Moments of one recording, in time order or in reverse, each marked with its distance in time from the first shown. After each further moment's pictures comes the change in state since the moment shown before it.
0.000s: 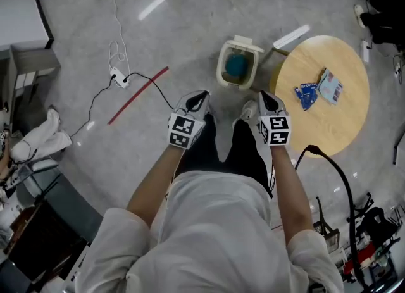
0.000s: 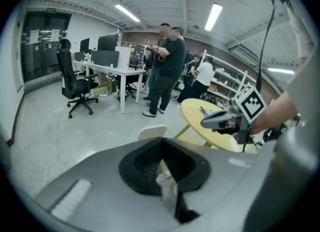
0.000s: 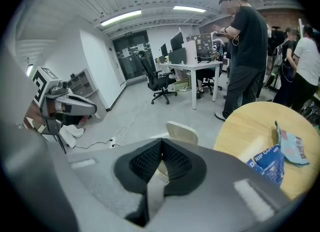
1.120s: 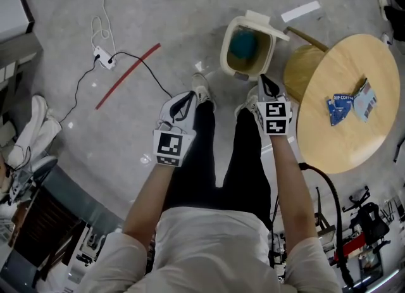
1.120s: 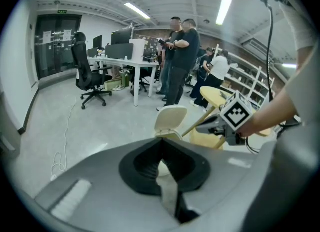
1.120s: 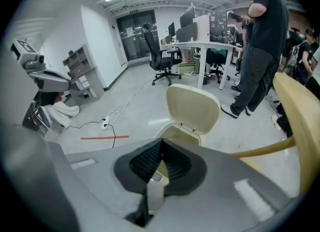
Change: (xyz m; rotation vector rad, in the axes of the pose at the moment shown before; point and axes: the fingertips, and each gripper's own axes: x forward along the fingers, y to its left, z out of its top) left arm 0.046 0.065 -0.094 -0.026 0.031 0.120; right arm 0.166 -0.010 -0.094 -0.104 0.167 -0.002
